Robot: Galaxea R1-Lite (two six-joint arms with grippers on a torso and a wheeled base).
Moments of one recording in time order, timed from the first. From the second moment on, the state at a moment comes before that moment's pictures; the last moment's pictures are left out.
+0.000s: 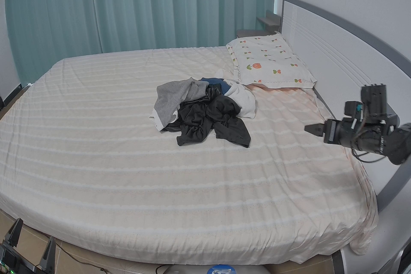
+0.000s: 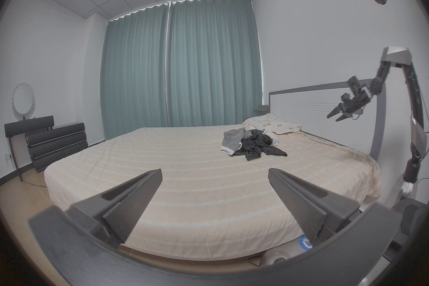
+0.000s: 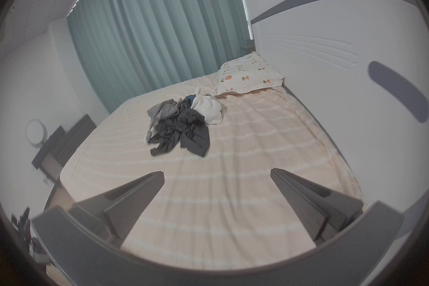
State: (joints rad) left arm 0.00 0.02 -0.02 0.01 -0.02 0.04; right arm 0.21 1.70 -0.81 -0.41 0.00 0.26
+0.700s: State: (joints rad) left arm 0.00 0.02 -0.02 0.01 -0.02 0.03; right arm 0.33 2.57 -1.77 -0.45 -0.14 0.50
